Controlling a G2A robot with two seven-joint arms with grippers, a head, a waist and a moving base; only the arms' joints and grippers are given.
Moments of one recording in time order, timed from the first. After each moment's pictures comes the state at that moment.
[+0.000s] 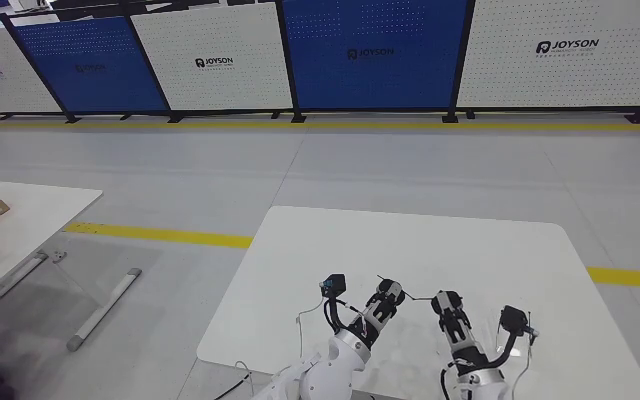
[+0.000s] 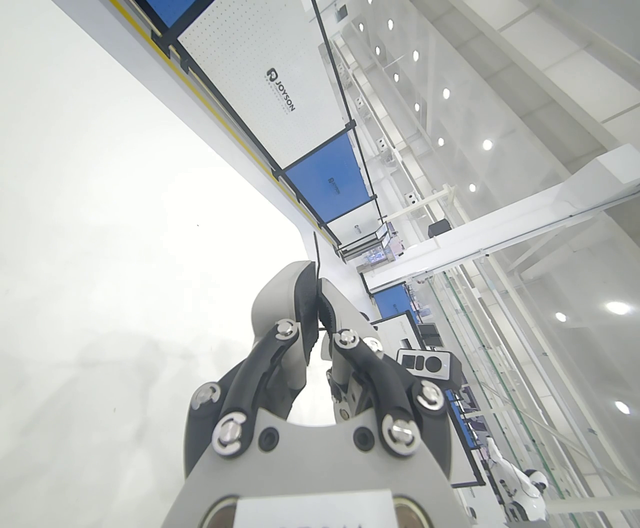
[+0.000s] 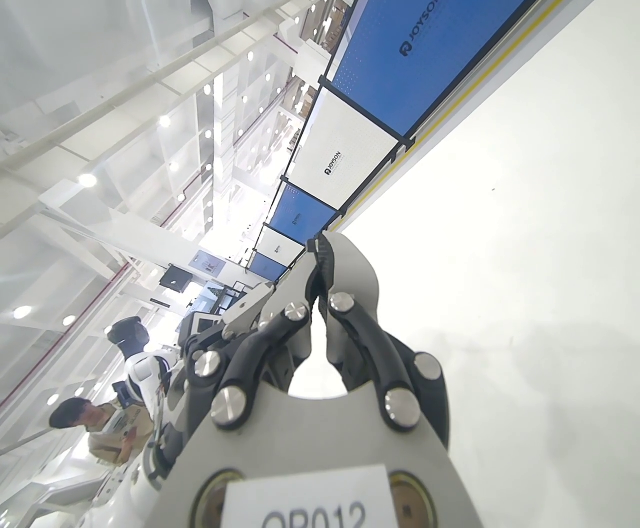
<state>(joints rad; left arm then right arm) 1.46 -1.30 -0.86 -1.75 0.16 0.11 0.22 -1.68 -1.19 1.13 -1.85 -0.29 -0.02 -0.16</state>
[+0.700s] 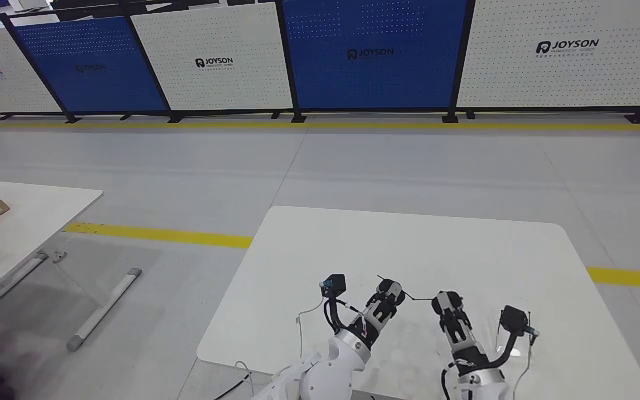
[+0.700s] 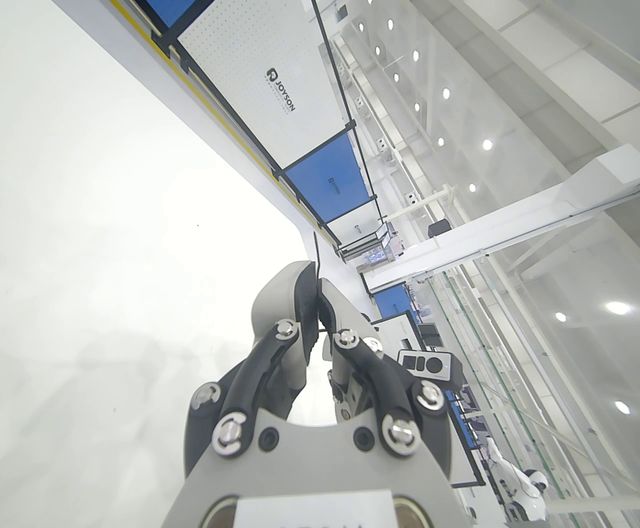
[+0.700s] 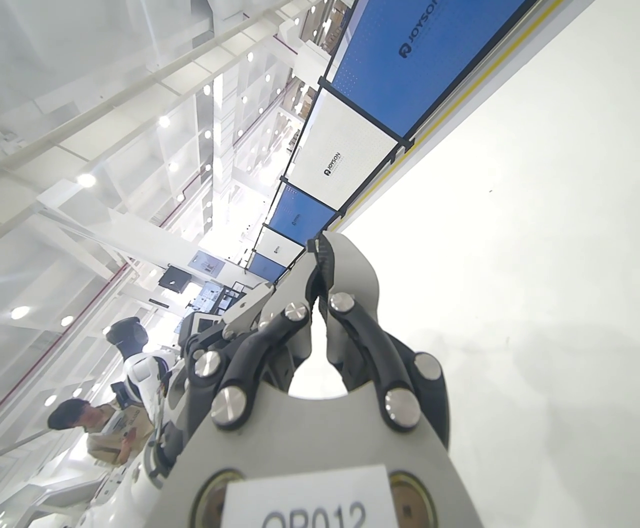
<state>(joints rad) 1.46 -1.30 -0.86 -1.75 0.16 0.11 0.22 -1.69 -1.21 1.14 -1.85 -0.30 -0.01 -0.14</state>
